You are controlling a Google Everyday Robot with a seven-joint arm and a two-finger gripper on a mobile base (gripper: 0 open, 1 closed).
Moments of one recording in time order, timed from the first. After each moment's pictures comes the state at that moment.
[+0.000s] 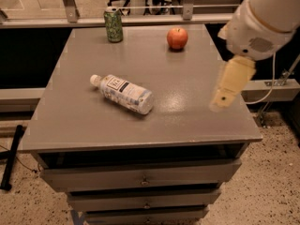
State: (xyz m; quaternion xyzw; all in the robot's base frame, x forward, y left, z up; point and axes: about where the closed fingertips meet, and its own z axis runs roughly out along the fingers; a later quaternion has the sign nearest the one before) arm 0.480 -0.152 0.964 -0.61 0.77 -0.01 0.20
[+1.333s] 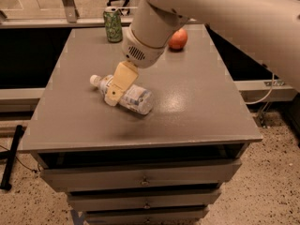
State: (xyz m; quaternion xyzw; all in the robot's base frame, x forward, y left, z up) arm 0.545 0.043 0.902 -0.53 0.81 0.10 0.21
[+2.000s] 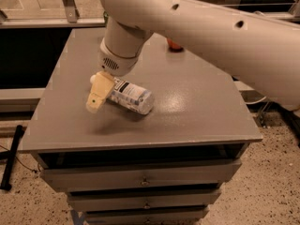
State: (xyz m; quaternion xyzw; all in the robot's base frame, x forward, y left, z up) arm 0.557 0.097 0.868 -0.55 0.81 0.09 0.19
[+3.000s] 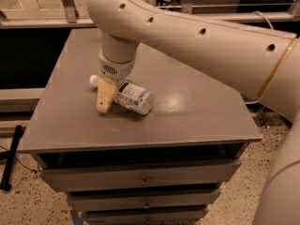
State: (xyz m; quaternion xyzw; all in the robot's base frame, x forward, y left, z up) arm 0.587 0.095 0.828 -0.56 0.81 0.04 0.15
